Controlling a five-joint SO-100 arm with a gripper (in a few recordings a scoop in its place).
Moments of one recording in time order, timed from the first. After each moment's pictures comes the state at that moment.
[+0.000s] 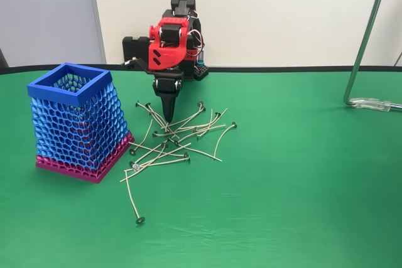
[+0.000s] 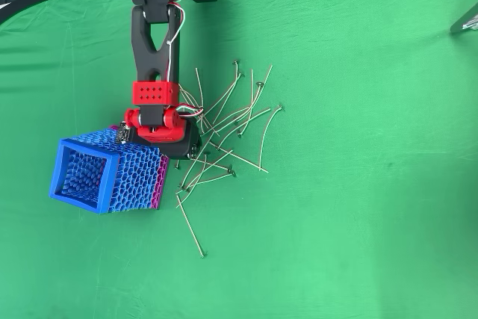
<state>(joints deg) 6.1 61.1 52.6 77.5 1.8</state>
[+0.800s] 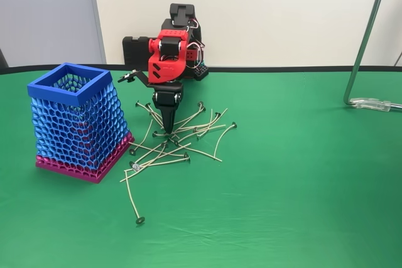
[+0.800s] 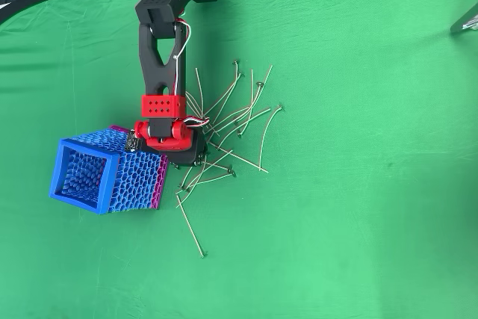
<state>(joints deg) 6.1 51.9 44.6 77.5 2.8</state>
